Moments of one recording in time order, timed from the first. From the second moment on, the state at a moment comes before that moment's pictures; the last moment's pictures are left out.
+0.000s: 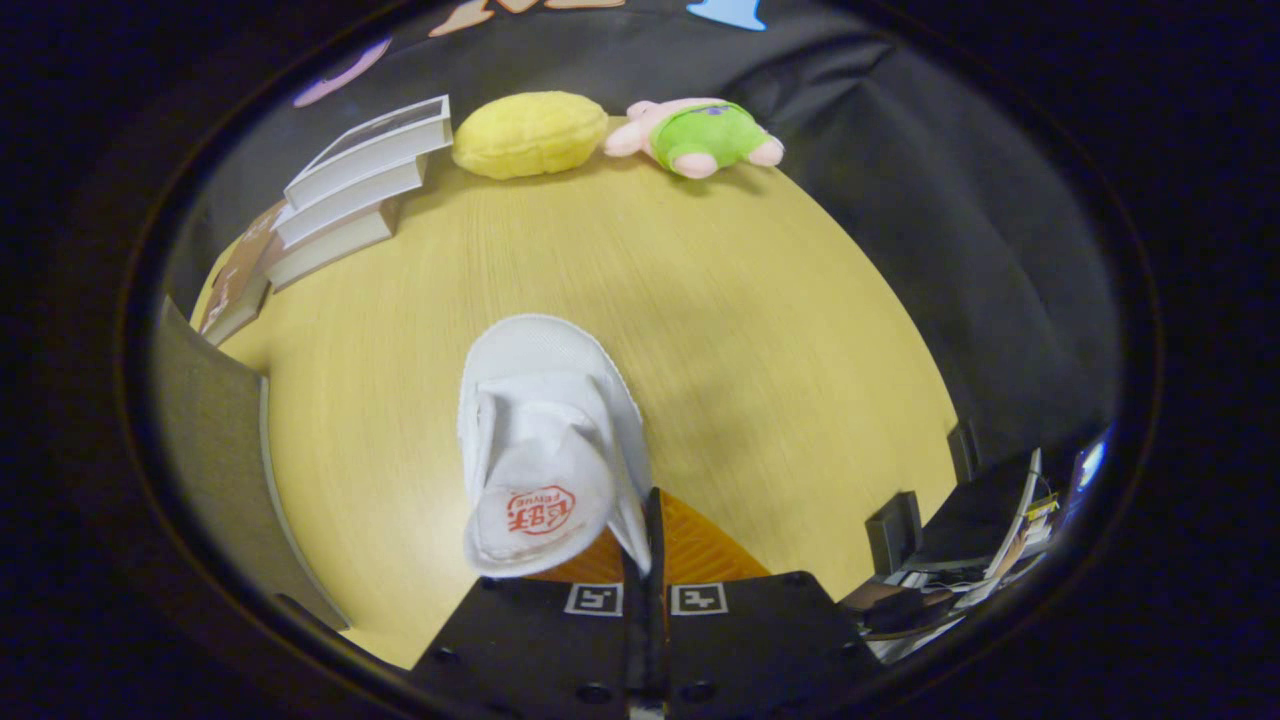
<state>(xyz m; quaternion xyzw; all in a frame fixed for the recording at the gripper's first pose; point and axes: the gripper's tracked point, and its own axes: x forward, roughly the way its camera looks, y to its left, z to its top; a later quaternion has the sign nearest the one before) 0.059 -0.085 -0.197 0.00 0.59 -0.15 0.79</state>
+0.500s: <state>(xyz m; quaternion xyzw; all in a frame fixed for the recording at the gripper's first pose) 0.075 -0.043 -0.023 -0.07 0.49 -0.16 0.85</state>
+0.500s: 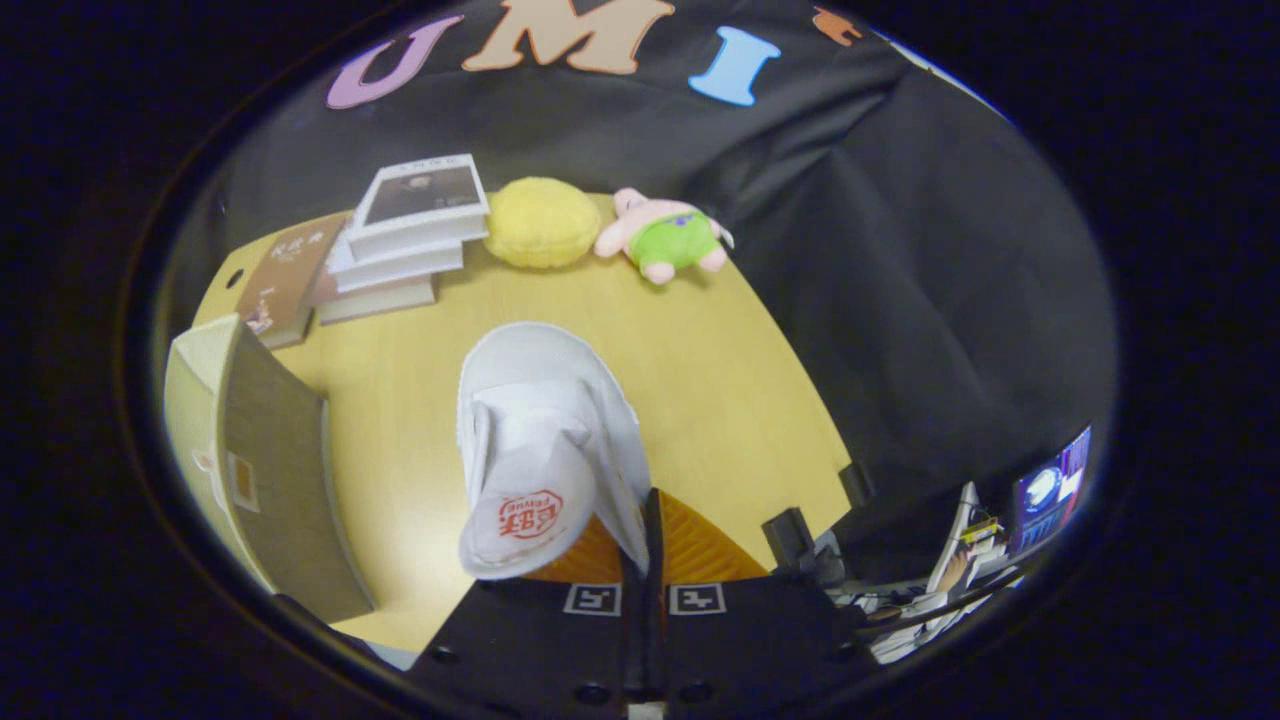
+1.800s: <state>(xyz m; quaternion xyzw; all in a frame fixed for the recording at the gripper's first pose) 0.089 0.227 -0.098 -0.08 0.52 0.04 0.85</state>
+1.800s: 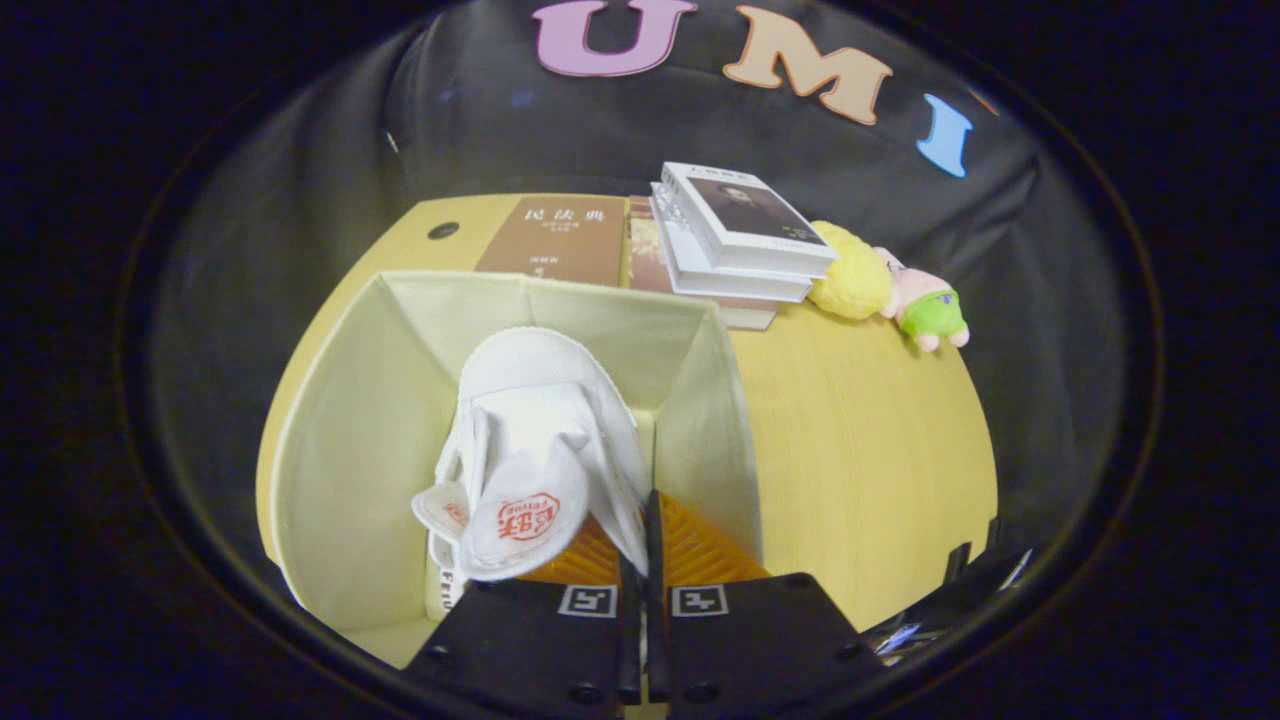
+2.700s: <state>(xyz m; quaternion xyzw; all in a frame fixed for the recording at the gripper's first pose) 0.051 0.145 0.045 0.06 0.37 0.00 0.93</state>
